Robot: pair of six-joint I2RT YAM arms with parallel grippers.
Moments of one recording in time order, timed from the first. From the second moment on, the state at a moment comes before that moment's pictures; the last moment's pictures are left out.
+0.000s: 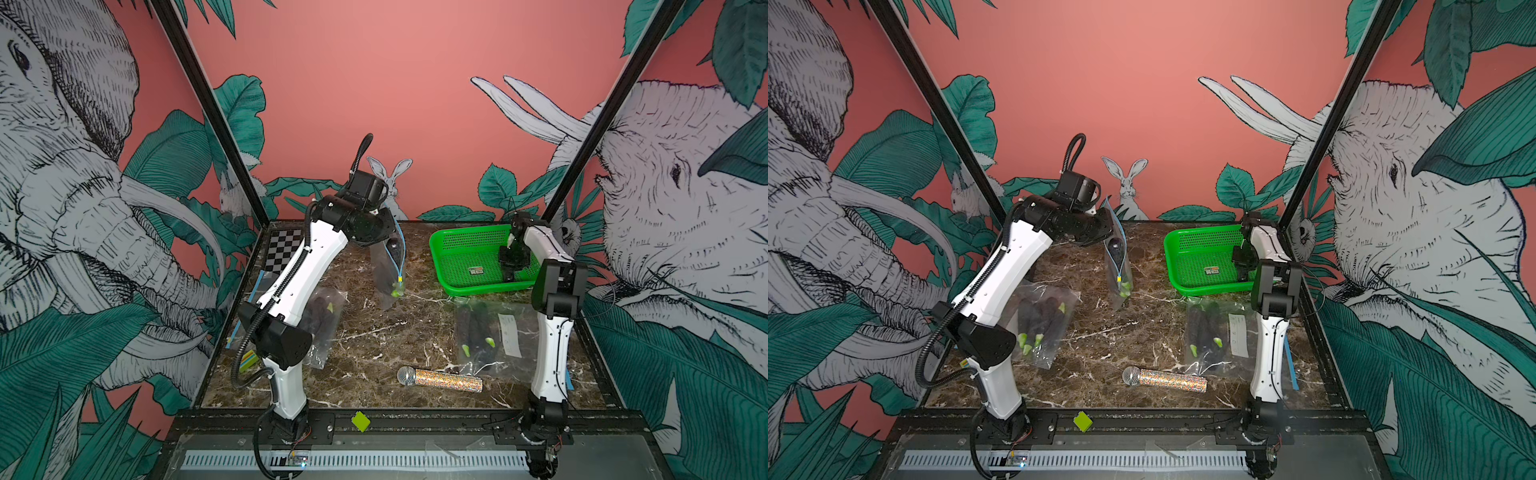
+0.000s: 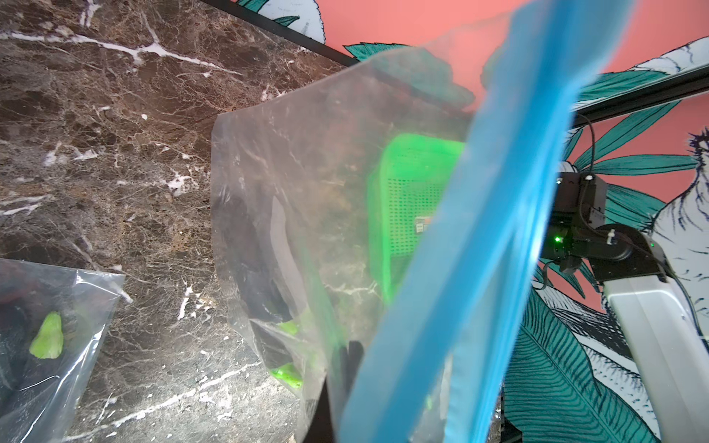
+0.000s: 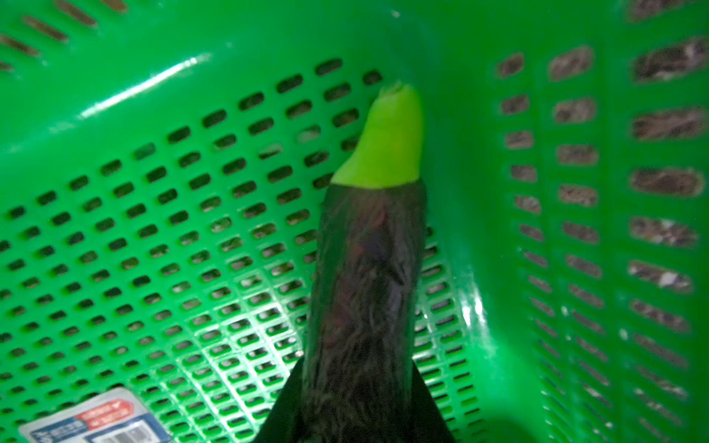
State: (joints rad) left arm -0.55 1.86 2.19 -1.18 0.07 -0.74; right arm -0.09 2.43 2.13 -1.09 0.03 0.13
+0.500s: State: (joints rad) left arm -0.55 1.86 2.20 -1.18 0.07 -0.74; right arm -0.09 2.15 1.88 -0.98 -0.11 0.17
